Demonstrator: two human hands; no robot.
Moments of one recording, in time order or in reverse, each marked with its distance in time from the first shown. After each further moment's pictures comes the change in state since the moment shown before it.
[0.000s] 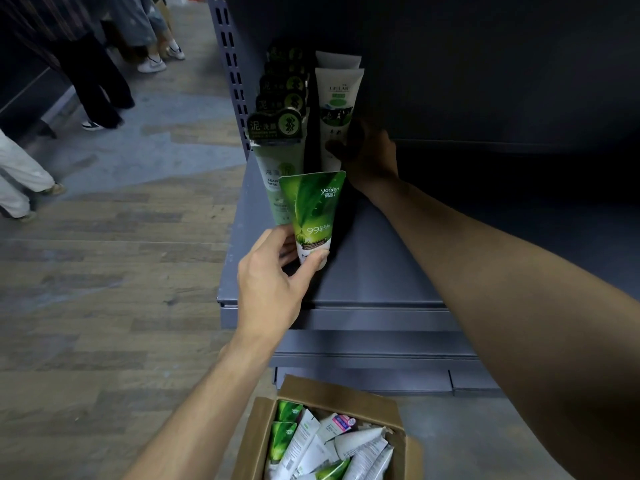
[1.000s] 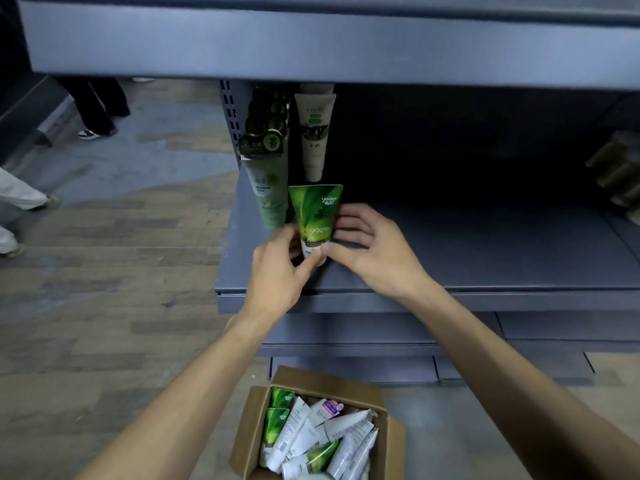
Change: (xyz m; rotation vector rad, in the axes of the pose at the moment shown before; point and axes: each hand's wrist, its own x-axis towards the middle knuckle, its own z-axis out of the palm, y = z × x) left_hand -0.003 0.021 0.007 0.084 -0.189 -0.006; right_hand -0.162 -0.010 -0.077 0.444 -0.329 0.069
